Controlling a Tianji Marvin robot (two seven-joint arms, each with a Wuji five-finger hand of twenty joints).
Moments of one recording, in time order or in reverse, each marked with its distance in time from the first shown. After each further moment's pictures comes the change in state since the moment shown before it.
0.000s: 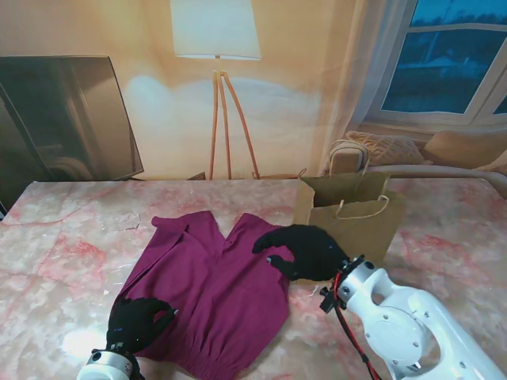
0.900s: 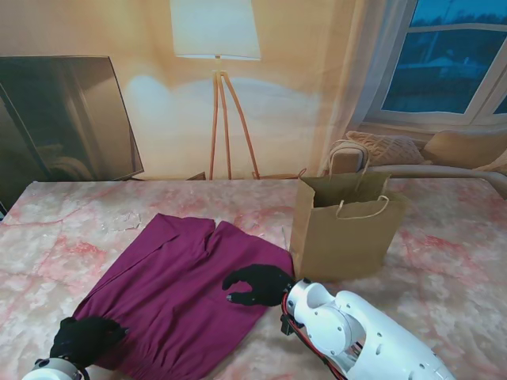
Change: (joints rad) left arm 0.149 0.025 -0.268 -0.091 0.087 0.038 -0.312; right arm 0.317 -0.023 -0.459 0.408 0.122 0.190 0.022; left_hand 0.065 0.110 -0.255 0.025 -0.042 -0.080 -0.034 0.037 -0.105 -0.048 -0.030 -0.022 -0.111 -0.081 -0.054 -0.037 -0.101 -0.003 -0.164 -0.042; right_hand -0.202 0.171 -0.264 0.005 -0.146 0.076 -0.092 -0.018 -0.208 0.027 -0.119 -0.049 -0.249 -0.044 -0.078 -0.111 -0.216 0.001 -0.014 -0.095
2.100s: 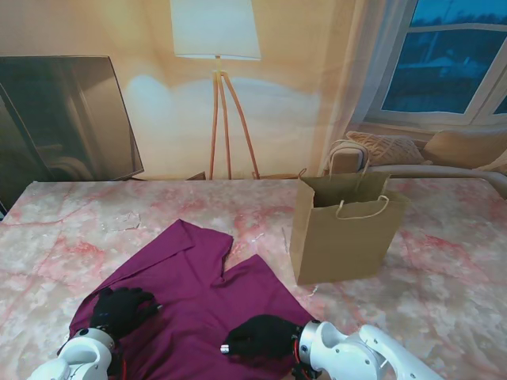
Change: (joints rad) left arm -0.231 0.014 0.181 0.129 -0.018 -0.020 0.040; right arm -0.242 0.073 0.122 -0.195 0.097 -0.107 0.257; left_hand -0.033 0.000 -0.001 0.000 -0.159 0.028 -0.092 -0.050 -0.125 -0.029 -0.041 -0.013 -0.103 -0.012 -0.053 -0.009 -0.022 -0.009 -0.125 0.026; right_hand -0.053 0.301 -0.429 0.047 0.120 0.085 -0.036 0.048 0.236 0.108 0.081 0.012 0.306 0.121 0.243 0.221 0.178 0.077 0.299 0.260
